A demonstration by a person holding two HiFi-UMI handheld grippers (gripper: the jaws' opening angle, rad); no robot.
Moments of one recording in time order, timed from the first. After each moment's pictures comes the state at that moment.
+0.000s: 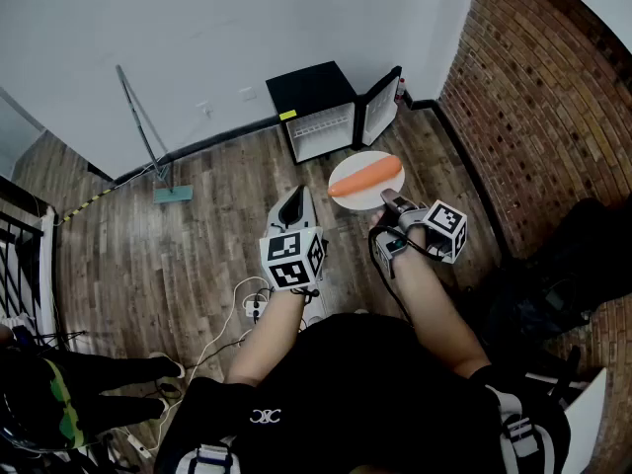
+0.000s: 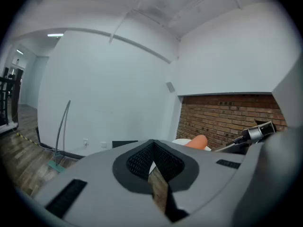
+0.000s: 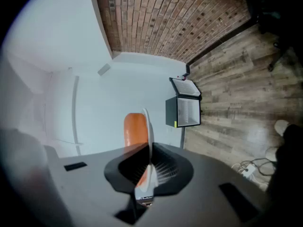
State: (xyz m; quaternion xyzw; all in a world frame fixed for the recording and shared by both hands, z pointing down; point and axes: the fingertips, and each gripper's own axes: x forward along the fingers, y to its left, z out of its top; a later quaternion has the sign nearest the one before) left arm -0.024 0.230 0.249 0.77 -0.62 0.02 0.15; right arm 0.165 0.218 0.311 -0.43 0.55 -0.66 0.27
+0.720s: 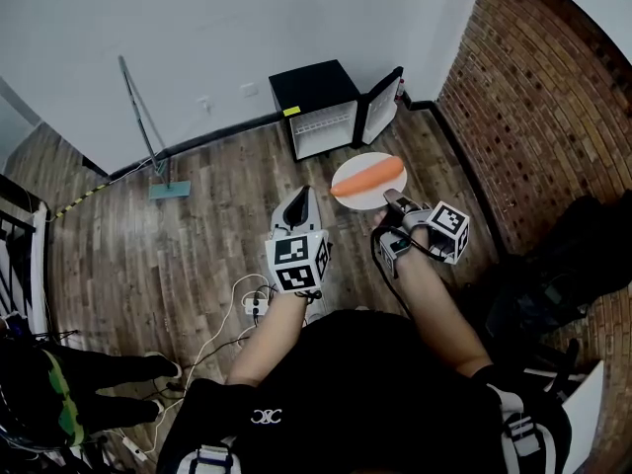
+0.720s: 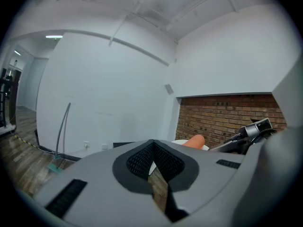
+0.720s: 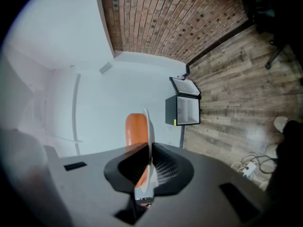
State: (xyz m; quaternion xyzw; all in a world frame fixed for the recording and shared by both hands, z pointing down) left arm -0.055 0.255 0.250 0.78 -0.61 0.01 0.13; right arm 0.134 0.239 0.315 -0.44 0.56 -0.66 0.27
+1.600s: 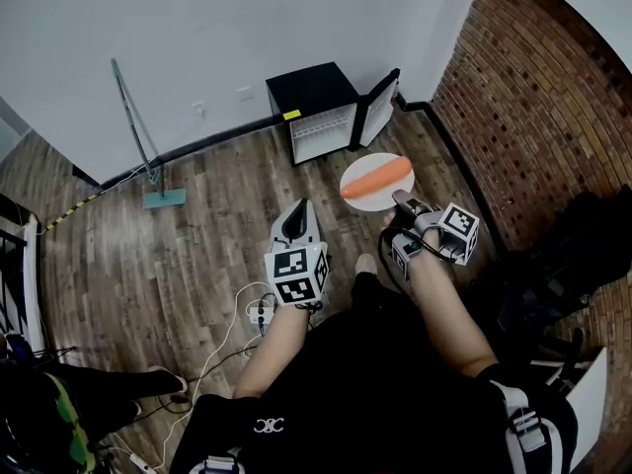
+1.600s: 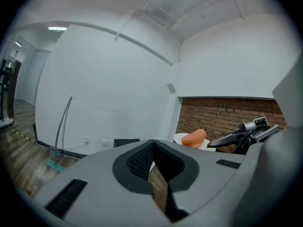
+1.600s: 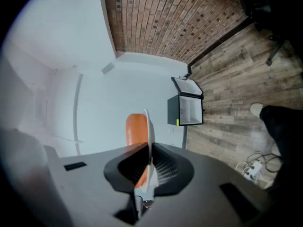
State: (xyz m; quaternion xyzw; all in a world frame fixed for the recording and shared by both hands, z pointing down) left arm -0.114 0.253 0.271 0.78 -0.60 0.01 0.16; right arm 0.097 0.231 0.310 -0.44 0.55 -0.65 0.28
